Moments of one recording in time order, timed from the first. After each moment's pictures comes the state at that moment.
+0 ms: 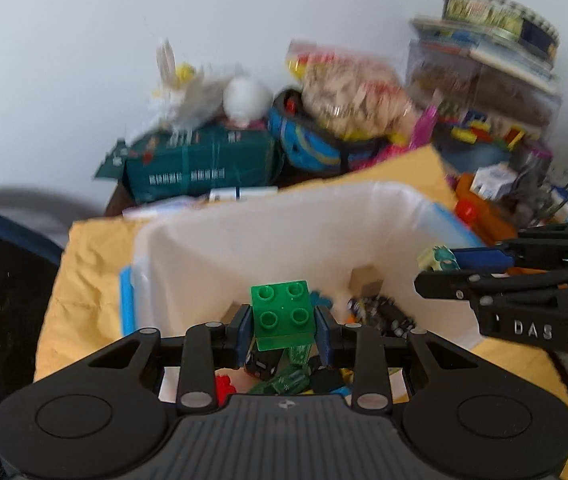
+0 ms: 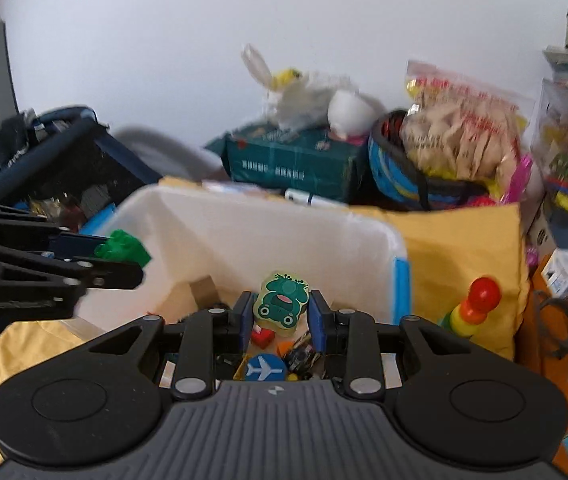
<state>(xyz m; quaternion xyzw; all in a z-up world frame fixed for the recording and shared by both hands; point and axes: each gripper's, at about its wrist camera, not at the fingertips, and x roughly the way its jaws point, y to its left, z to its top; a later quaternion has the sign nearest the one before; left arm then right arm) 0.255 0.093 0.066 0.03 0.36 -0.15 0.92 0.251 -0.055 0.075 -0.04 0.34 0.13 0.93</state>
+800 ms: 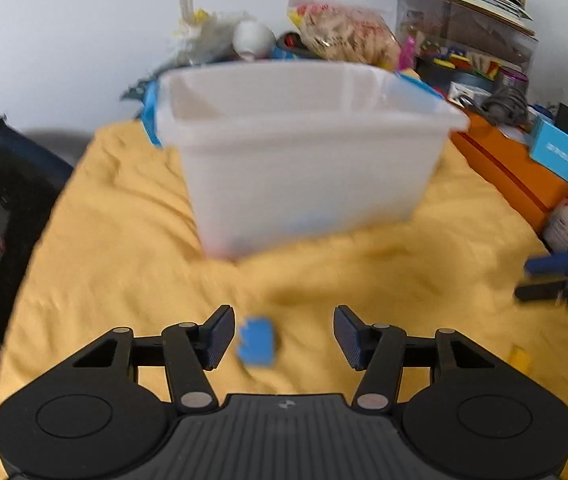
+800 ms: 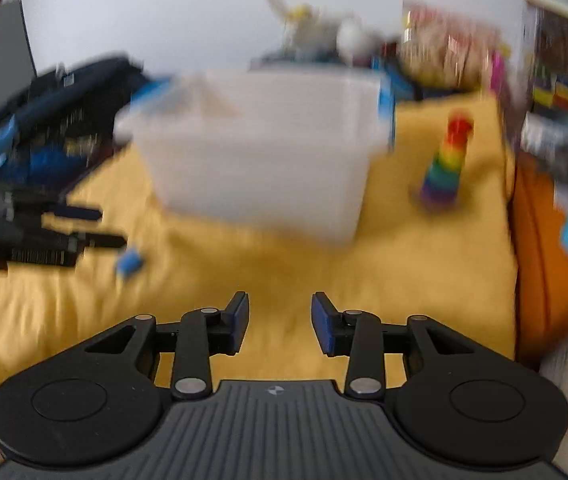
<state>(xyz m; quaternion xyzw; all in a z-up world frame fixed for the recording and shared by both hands) 0.108 0.109 -0.006 0.03 0.38 -0.13 0.91 0.103 -0.089 0.017 -0.04 0.39 0.16 0.91</state>
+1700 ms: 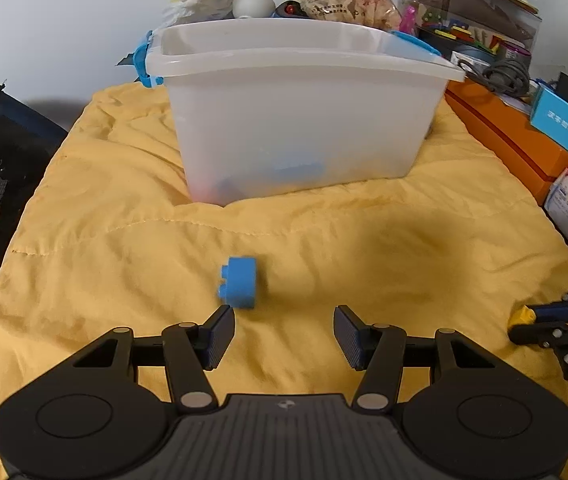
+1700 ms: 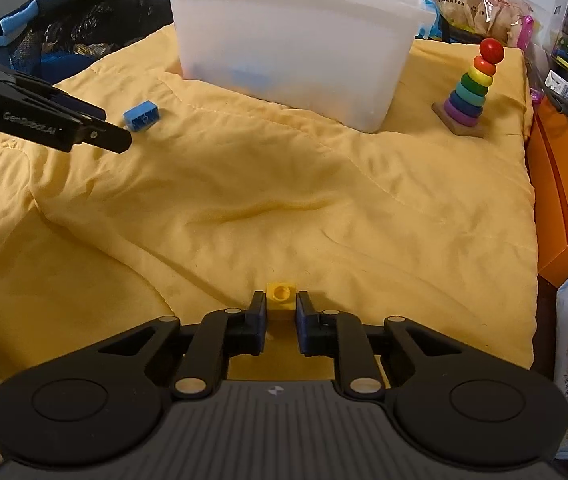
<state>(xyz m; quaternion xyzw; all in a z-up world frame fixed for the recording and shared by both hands) 0.097 0.104 -0.030 0.03 0.41 -0.12 0.90 0.058 -0.077 -0.041 -0.12 0.44 0.16 0.88</state>
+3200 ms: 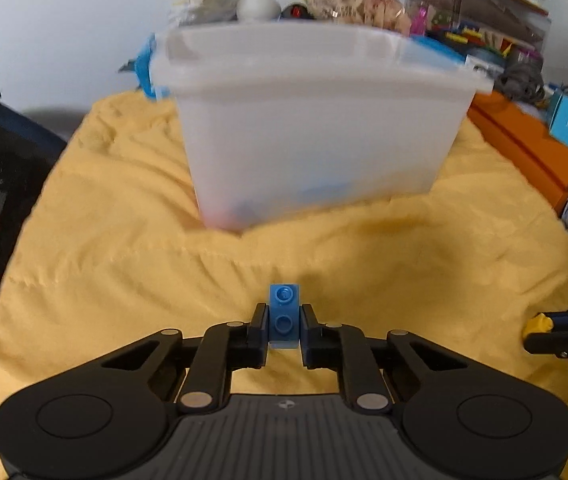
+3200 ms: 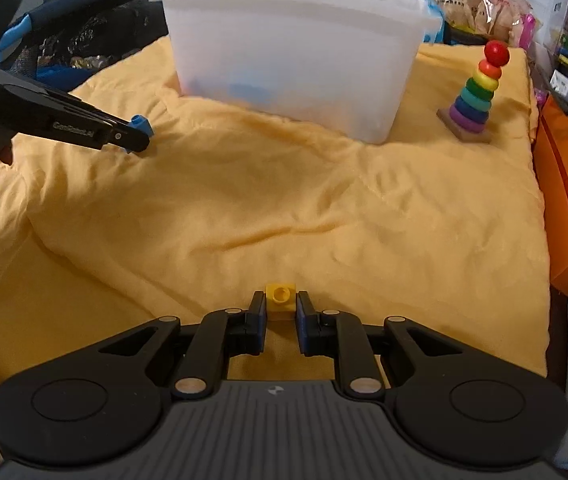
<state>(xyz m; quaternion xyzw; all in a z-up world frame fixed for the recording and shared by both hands) 0.122 0.111 -0.025 0.04 0.40 -0.12 0.91 0.072 -0.070 -0.035 -0.10 0.43 0.16 0.88</state>
